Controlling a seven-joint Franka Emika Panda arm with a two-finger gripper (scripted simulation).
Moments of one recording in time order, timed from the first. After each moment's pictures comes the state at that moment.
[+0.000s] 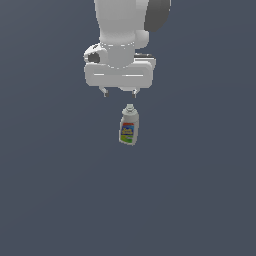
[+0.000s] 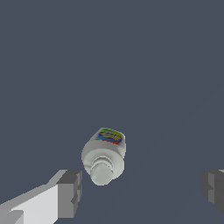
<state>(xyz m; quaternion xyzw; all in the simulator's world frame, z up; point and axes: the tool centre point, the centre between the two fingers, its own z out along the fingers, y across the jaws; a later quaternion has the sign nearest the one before) -0.063 -0.027 0.330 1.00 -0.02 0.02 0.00</state>
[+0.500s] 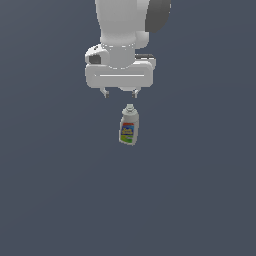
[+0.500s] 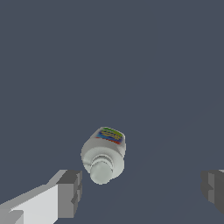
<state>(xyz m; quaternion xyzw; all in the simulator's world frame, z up) -0.064 -0.025 0.327 1.00 0.00 0.02 0.00</state>
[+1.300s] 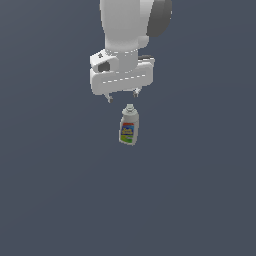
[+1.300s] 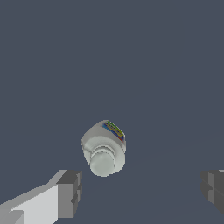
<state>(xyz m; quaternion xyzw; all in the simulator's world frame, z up) -0.070 -0.017 0.314 0.99 0.17 0.01 0.00</state>
